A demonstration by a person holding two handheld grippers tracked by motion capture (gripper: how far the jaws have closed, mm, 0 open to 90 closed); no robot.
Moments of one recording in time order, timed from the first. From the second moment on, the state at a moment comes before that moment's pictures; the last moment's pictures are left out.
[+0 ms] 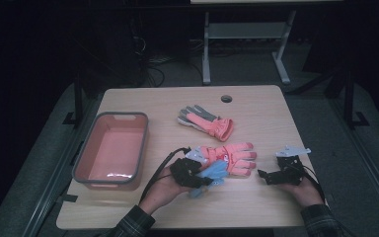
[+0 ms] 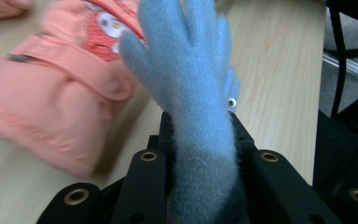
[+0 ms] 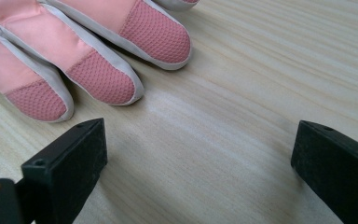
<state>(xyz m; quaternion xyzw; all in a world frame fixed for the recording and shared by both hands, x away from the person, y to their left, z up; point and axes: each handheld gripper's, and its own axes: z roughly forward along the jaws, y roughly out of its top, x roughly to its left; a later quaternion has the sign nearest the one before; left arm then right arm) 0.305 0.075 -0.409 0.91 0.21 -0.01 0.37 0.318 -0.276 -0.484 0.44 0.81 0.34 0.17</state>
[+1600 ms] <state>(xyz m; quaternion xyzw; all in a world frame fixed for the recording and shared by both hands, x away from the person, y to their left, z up) 0.373 0.248 -0.338 0.82 0.40 0.13 0.38 0.318 -0.276 -0.484 0.44 0.81 0.34 0.17</state>
